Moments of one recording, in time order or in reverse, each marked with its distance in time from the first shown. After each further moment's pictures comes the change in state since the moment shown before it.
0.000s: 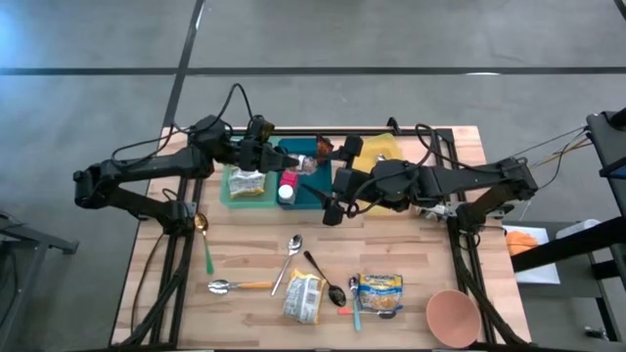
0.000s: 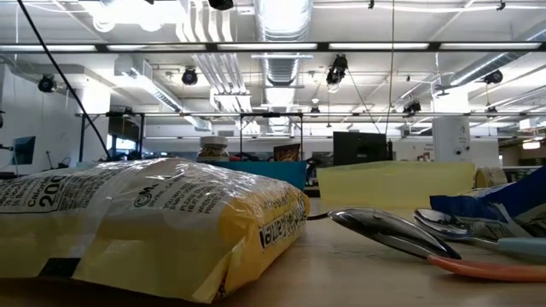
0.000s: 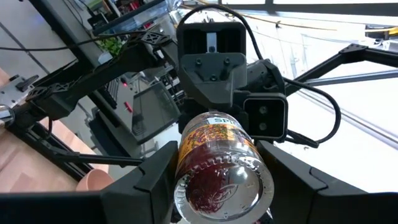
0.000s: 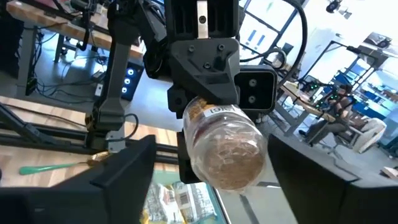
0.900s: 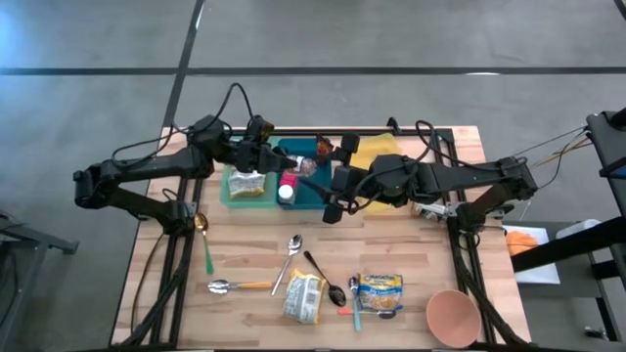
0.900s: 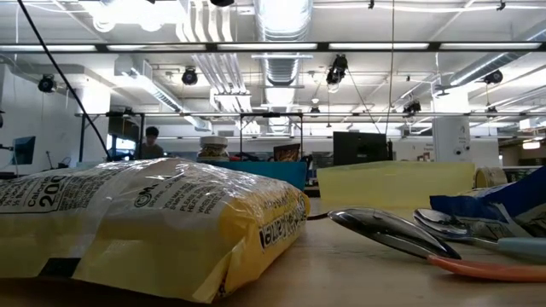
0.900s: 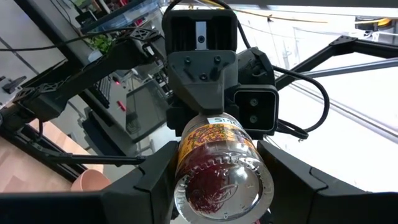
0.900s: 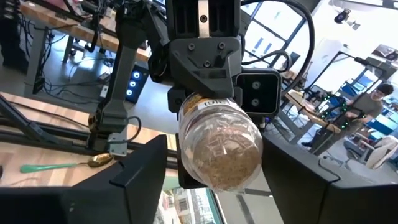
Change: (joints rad) left arm -0.002 0.001 0.000 0.029 0.029 0.008; right arm -0.026 0.000 -0.001 0.015 -0.066 -0.042
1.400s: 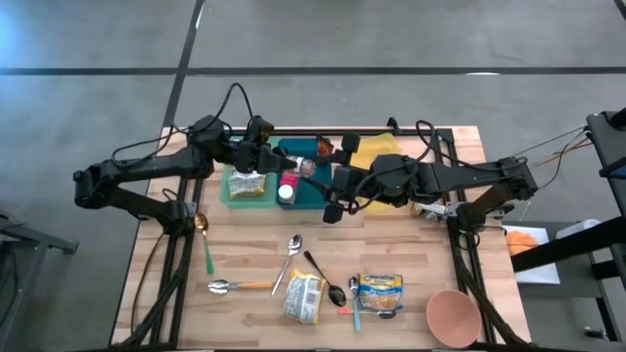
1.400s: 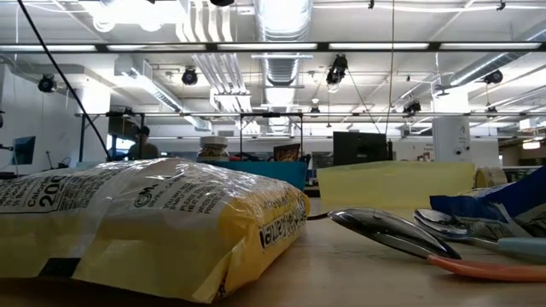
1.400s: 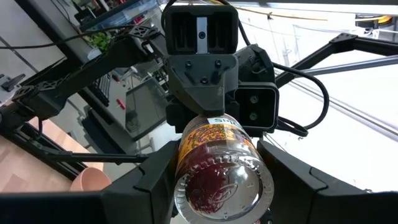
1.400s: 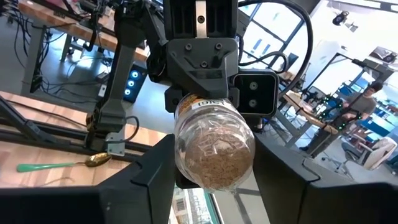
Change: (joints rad) left arm 0.000 0.000 0.000 -0.003 0.008 0.002; right arm 0.000 0.000 0.000 0.003 0.005 -0.014
